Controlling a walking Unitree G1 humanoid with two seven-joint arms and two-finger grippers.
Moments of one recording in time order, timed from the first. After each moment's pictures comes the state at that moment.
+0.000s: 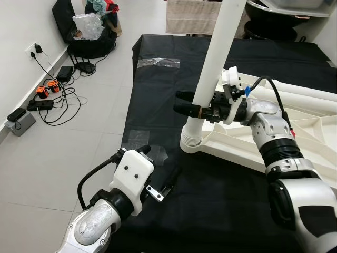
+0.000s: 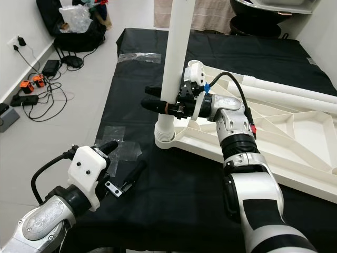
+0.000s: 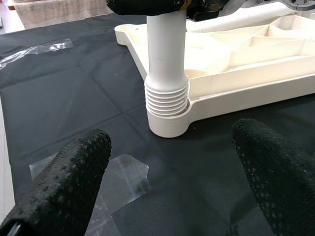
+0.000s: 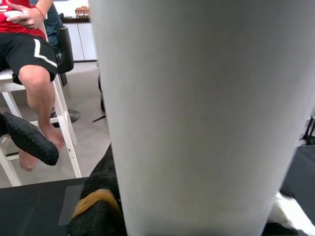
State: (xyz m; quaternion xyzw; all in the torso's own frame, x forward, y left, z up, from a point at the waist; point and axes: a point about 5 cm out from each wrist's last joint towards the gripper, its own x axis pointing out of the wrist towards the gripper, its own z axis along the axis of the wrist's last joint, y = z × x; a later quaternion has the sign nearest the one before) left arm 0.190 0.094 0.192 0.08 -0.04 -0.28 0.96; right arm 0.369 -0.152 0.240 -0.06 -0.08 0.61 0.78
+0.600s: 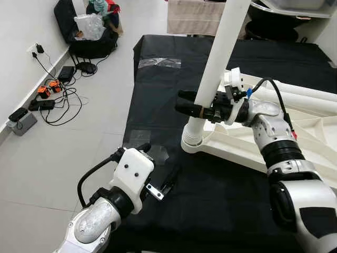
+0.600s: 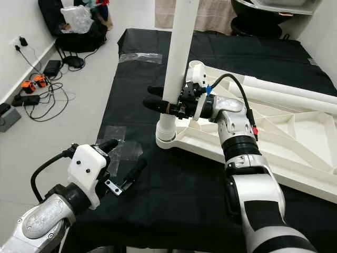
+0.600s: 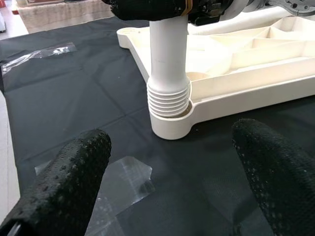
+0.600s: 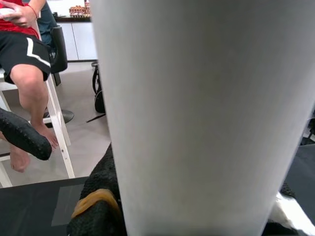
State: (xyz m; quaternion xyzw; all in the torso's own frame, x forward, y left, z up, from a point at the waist) left arm 0.191 0.094 0.195 0.08 -0.05 -0.28 0.96; right arm 0.370 -0.158 0.240 -0.07 -0.08 0.60 0.80
